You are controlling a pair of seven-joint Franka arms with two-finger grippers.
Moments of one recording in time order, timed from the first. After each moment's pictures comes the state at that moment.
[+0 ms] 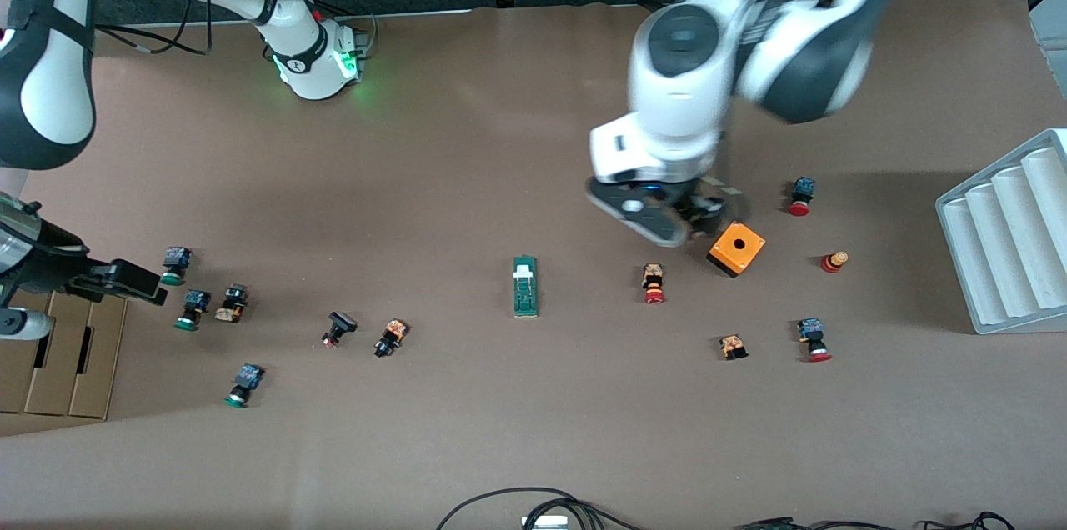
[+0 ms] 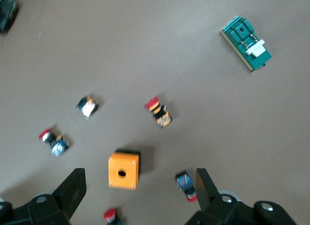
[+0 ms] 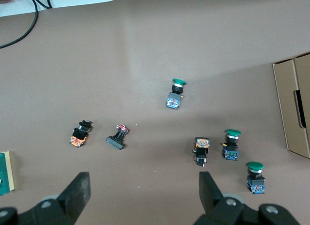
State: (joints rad) left arm -0.26 0.28 -0.34 -1.44 0.20 1.65 0.01; right arm 0.24 0.23 -0.35 -1.50 0.14 1.81 0.00
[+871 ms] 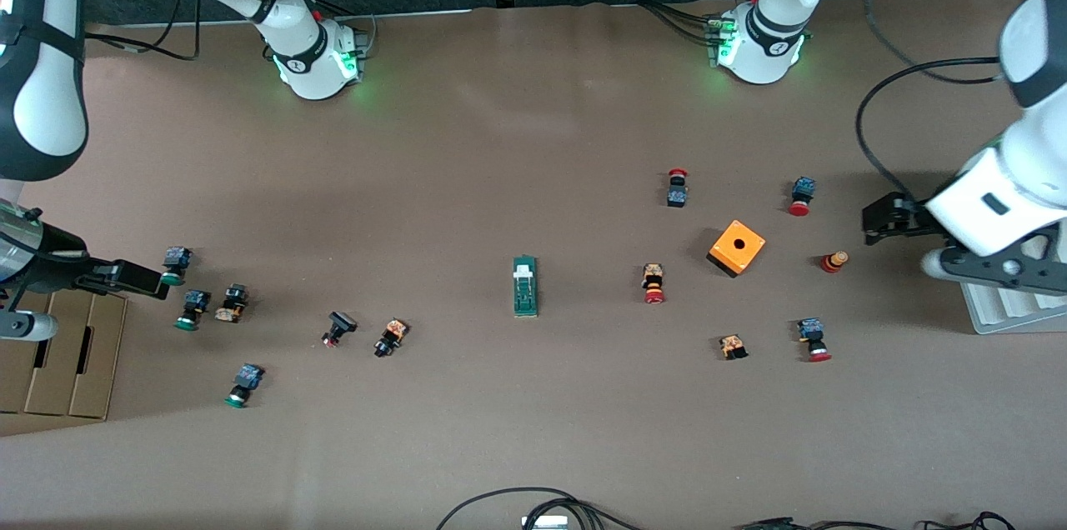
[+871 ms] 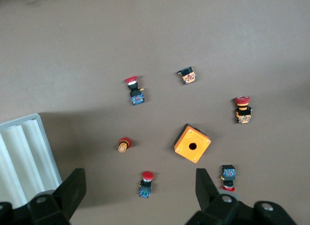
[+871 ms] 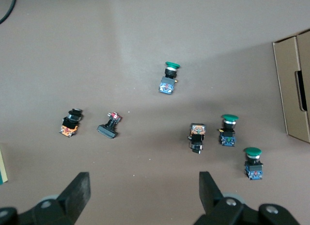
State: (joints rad) left arm 0.17 0.27 -0.34 -1.31 0.13 1.52 0.04; right arm -0.02 0.23 -0.06 -1.52 0.07 1.78 0.06
